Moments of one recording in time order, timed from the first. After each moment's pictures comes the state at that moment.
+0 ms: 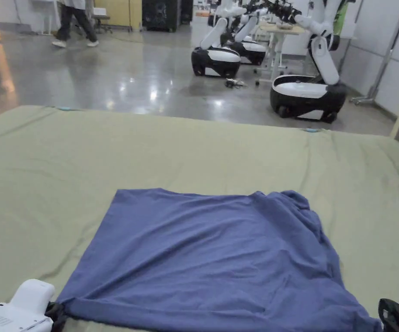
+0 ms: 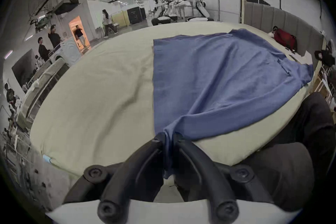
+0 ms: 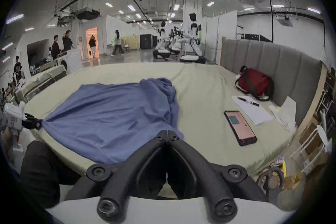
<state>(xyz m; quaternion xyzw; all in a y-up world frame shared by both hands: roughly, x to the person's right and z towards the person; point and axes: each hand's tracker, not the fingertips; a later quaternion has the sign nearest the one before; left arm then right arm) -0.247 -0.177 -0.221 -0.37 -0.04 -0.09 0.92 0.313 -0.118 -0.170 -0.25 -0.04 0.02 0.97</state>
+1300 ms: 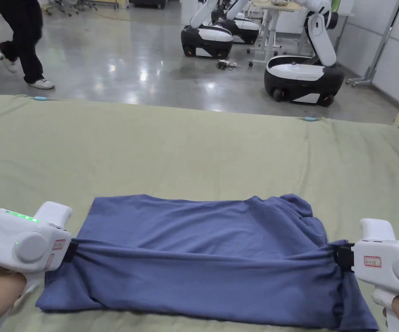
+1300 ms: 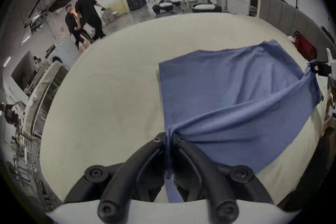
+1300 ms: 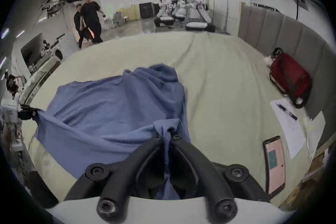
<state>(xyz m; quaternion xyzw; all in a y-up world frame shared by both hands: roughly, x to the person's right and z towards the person) -0.225 -0.131 -0.449 -0.45 -0.03 -0.10 0.88 0.343 -0.137 -0.433 -0.41 0.01 -0.02 0.91</state>
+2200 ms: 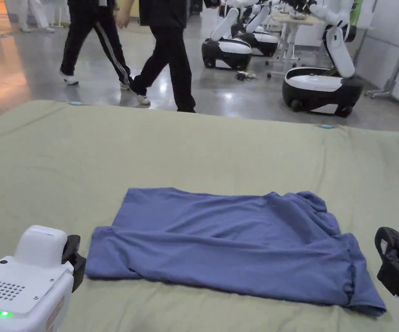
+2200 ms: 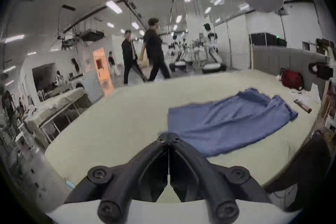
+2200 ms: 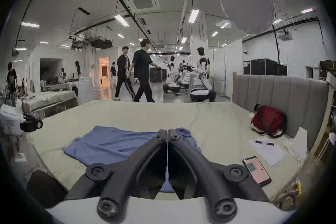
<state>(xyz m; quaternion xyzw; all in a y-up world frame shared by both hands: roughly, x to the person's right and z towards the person) -0.219 -0.082 -0.231 -0.22 0.02 -0.08 0.97 0.263 -0.049 -0.211 -0.08 0.02 0.01 1.00</state>
